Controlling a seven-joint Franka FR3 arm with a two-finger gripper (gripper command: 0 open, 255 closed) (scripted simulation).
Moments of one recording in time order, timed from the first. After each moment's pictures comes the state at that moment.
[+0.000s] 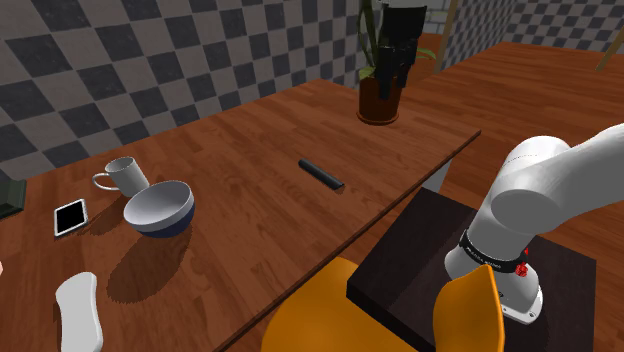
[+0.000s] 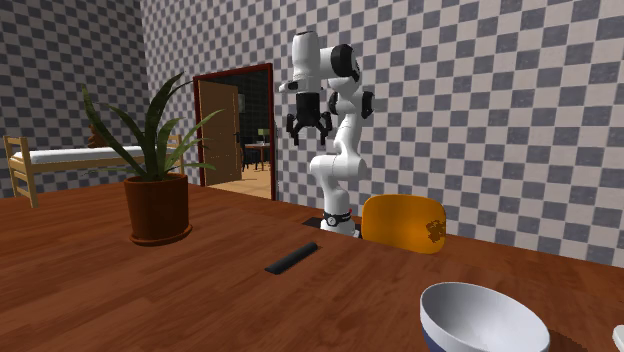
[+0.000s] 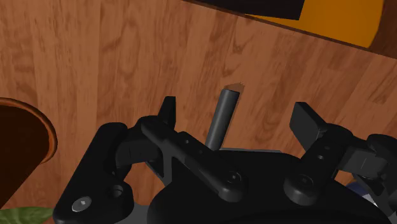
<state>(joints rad) 0.00 -0.76 0.03 -2.30 0.05 1.52 -0.05</state>
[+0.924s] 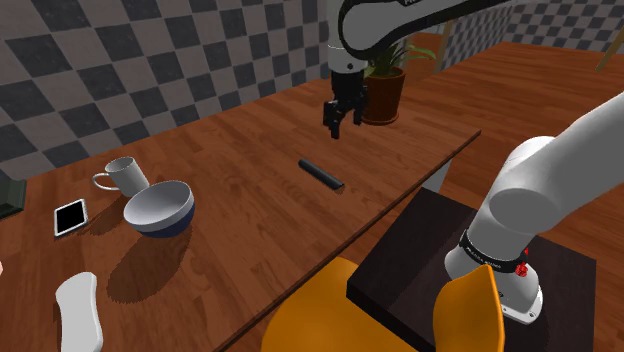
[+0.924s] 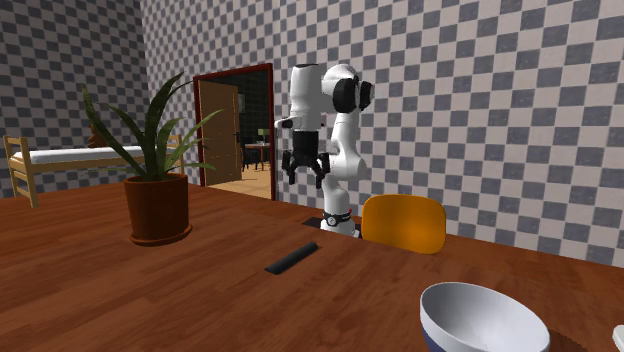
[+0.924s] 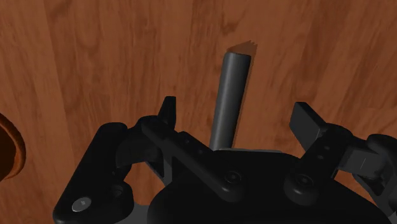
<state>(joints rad) -0.03 -0.47 0.16 -2.38 0.05 1.90 0.15</state>
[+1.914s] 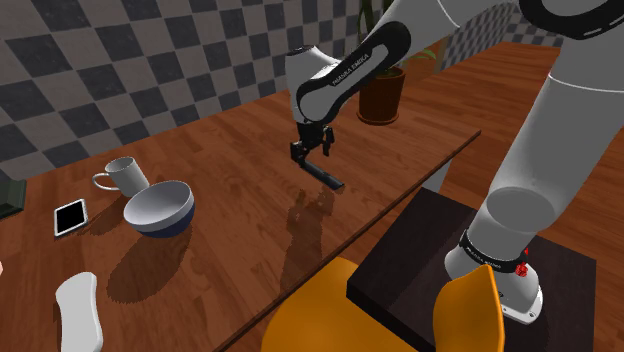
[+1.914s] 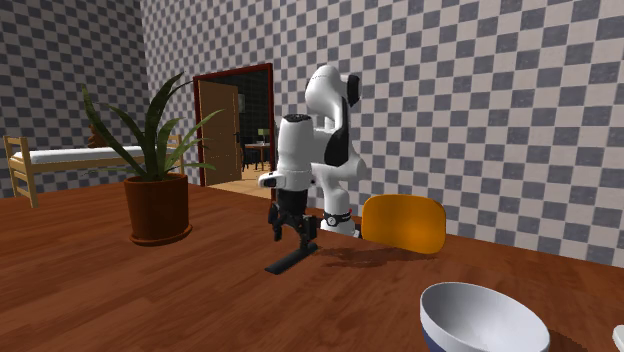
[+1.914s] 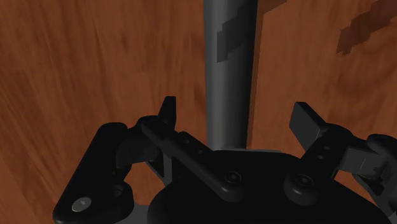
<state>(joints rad) -0.07 0.03 0.24 -2.25 -0.11 2.26 0.44</state>
